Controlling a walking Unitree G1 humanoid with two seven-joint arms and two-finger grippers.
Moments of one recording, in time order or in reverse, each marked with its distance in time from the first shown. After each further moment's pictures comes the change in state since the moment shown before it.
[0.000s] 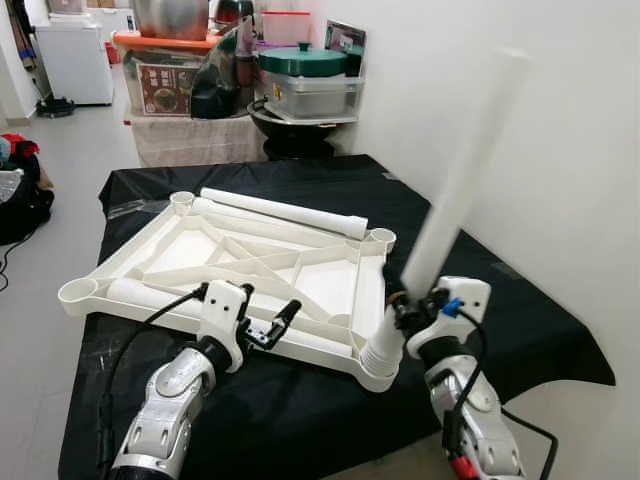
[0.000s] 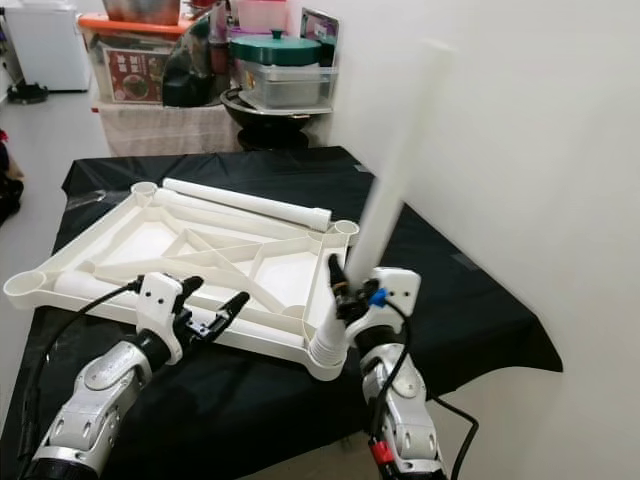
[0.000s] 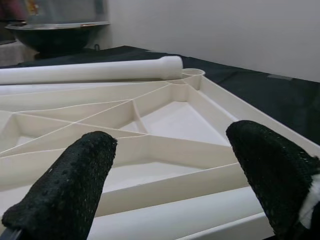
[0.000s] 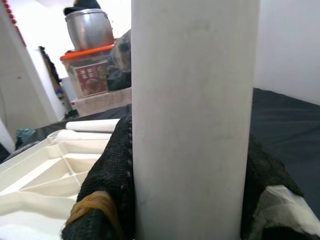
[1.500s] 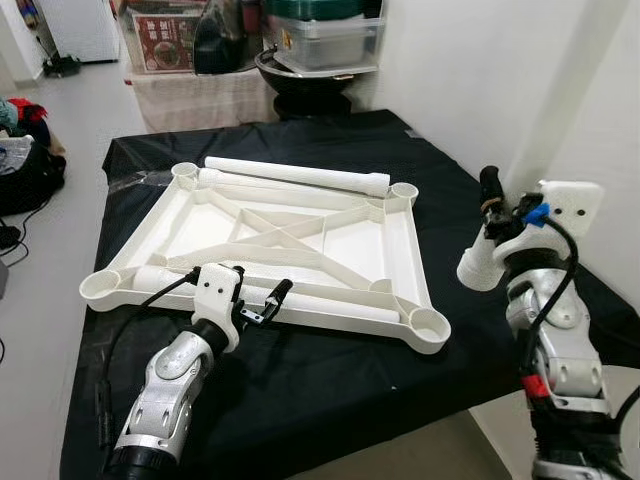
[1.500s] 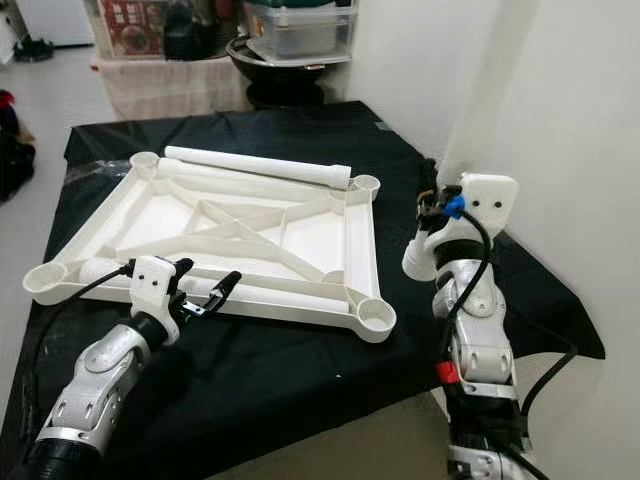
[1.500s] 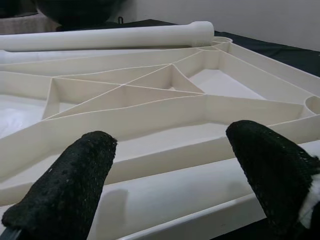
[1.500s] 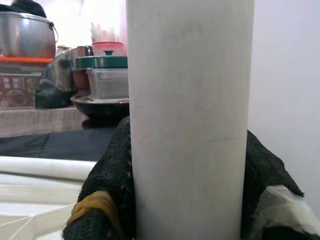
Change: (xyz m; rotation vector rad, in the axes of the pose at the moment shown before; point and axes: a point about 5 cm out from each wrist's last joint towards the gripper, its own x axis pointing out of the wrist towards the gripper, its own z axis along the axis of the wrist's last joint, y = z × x) left arm 0.003 0.013 0.004 0.007 -0.021 0.087; right arm 0.030 -0.033 0.105 -0.293 -0.286 -0.134
